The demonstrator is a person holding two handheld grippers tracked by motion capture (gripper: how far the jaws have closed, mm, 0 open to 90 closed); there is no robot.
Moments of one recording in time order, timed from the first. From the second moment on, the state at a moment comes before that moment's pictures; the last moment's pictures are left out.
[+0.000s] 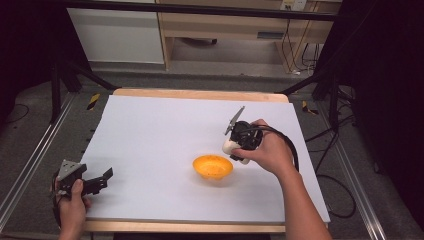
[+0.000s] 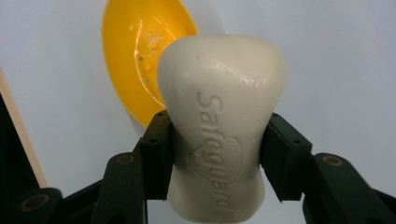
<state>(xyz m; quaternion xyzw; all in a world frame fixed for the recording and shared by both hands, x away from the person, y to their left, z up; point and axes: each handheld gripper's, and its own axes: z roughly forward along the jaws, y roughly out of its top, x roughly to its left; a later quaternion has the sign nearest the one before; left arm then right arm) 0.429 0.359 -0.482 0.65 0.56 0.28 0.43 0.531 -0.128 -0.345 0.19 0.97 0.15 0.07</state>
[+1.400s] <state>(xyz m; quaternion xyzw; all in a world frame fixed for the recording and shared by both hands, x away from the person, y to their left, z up) 0.429 0.359 -0.482 0.65 0.55 0.28 0.43 0.539 -0.055 -0.393 0.11 0.99 0.11 0.02</state>
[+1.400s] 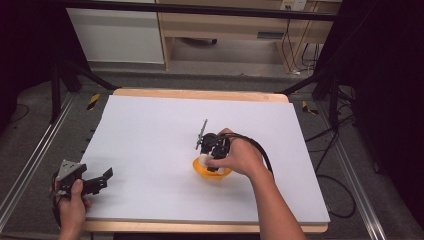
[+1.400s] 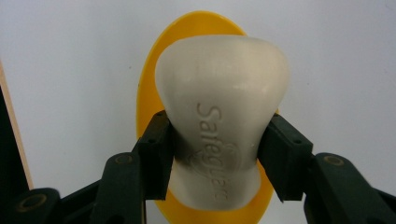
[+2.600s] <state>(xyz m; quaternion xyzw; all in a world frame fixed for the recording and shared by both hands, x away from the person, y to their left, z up) 0.429 0.359 -0.482 0.65 0.55 0.29 0.43 0.533 -0.151 -0.381 0.23 0.95 0.20 0.06</state>
